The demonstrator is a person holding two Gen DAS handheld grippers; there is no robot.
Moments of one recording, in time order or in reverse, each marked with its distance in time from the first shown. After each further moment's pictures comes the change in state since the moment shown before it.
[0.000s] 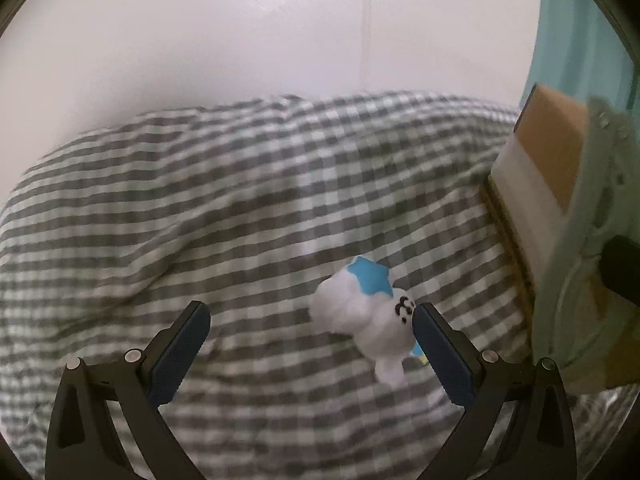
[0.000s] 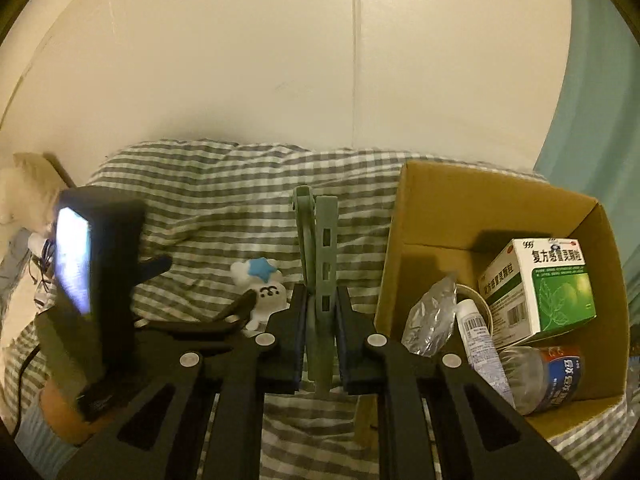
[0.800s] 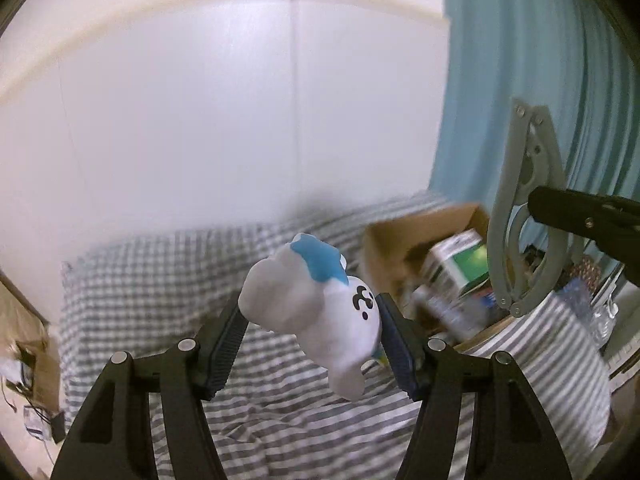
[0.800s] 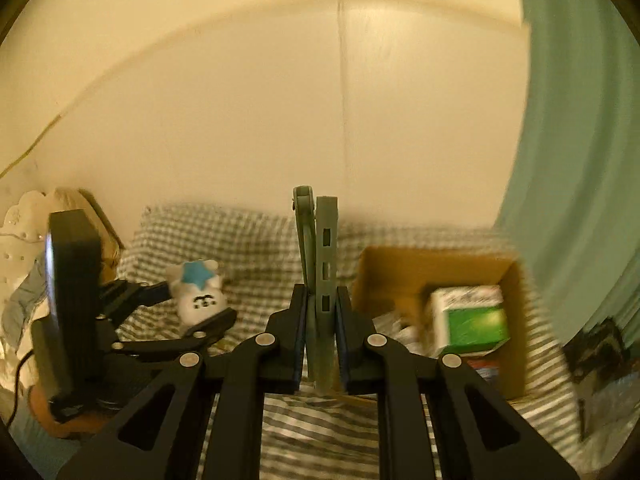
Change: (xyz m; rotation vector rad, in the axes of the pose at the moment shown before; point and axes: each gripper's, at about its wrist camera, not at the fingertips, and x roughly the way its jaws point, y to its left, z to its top) left arm -0.245 -0.053 0.016 0.057 -0.256 -0.061; right arm -0.192 -0.022 0.022 -0.023 -0.211 0.023
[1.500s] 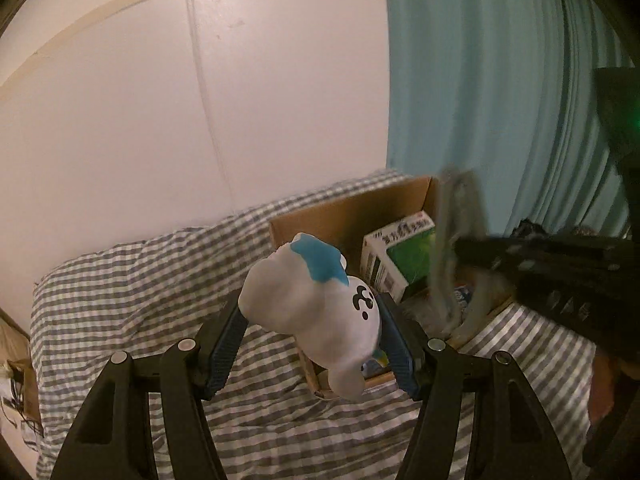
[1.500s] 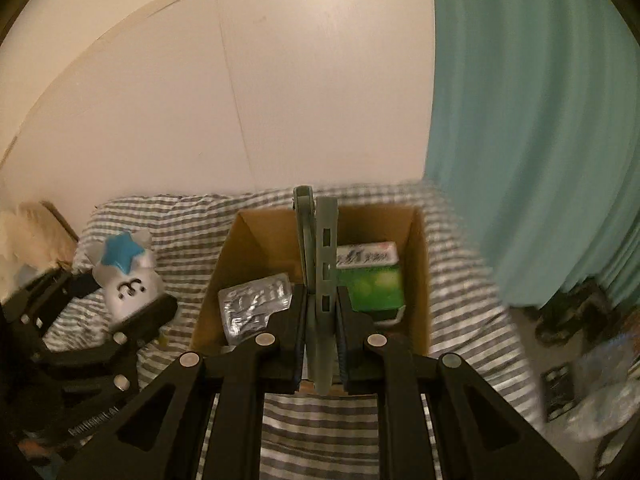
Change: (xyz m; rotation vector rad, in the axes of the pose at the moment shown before) left arm 0.087 -0.105 0.005 0.097 0.066 -0.010; right arm 0.078 -0.135 -0.041 0.189 0.131 -0.016
